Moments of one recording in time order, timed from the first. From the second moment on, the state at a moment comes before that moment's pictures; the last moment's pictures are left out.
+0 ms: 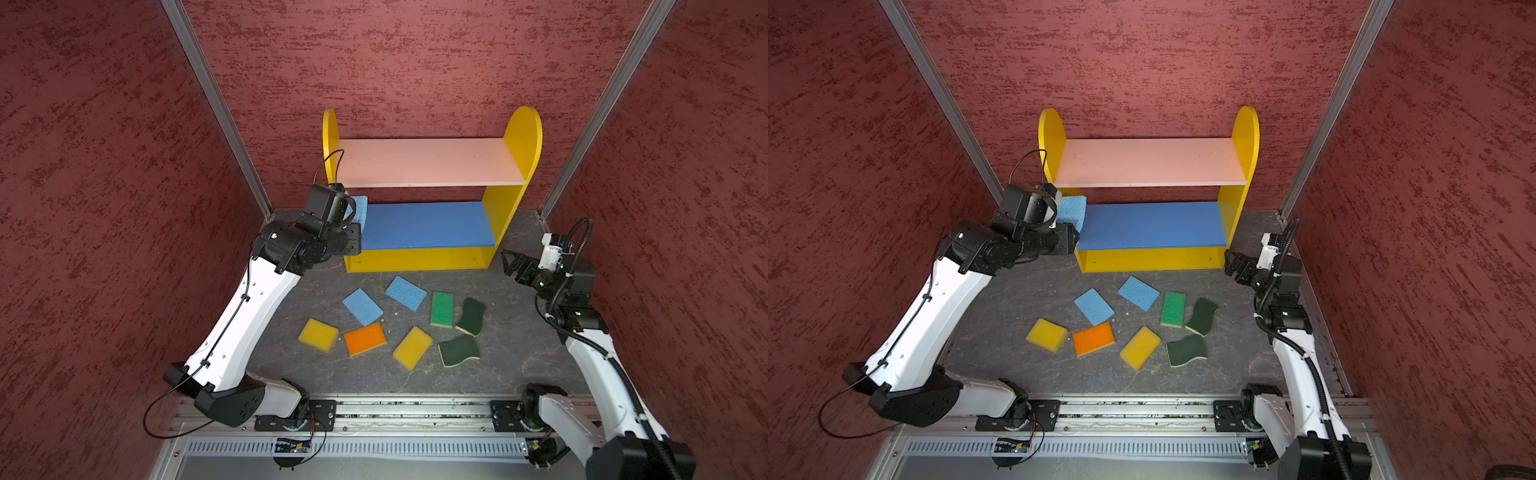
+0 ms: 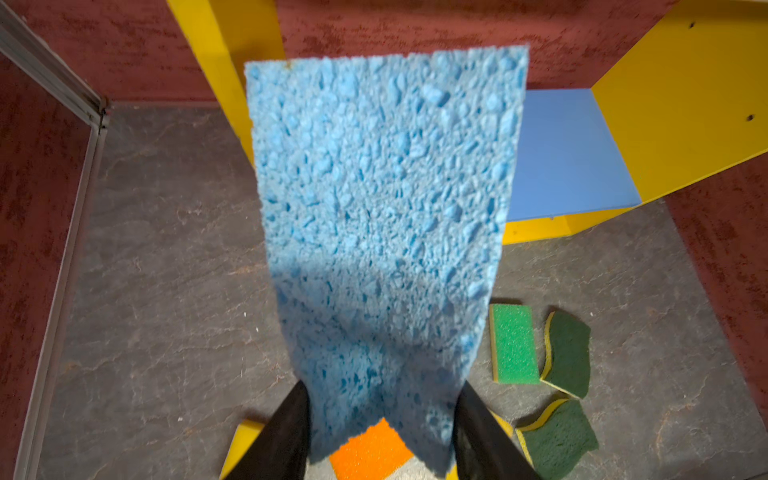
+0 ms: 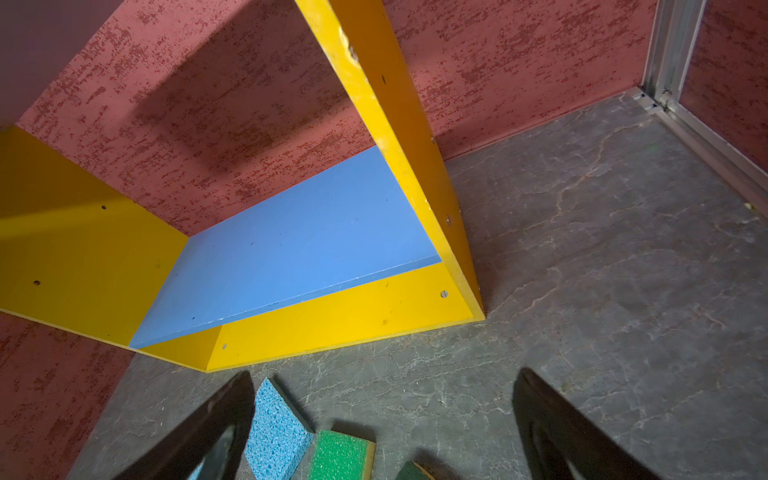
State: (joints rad) left arm -0.52 1.43 1.90 -1.22 -0.18 -0.36; right arm -0.11 0.93 0.72 -0.12 -0.34 0.40
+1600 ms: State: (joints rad) left arm -0.46 1.93 2.59 -1.10 -0.30 -0.22; right arm -0.11 1.02 0.72 -0.07 -0.37 0.40
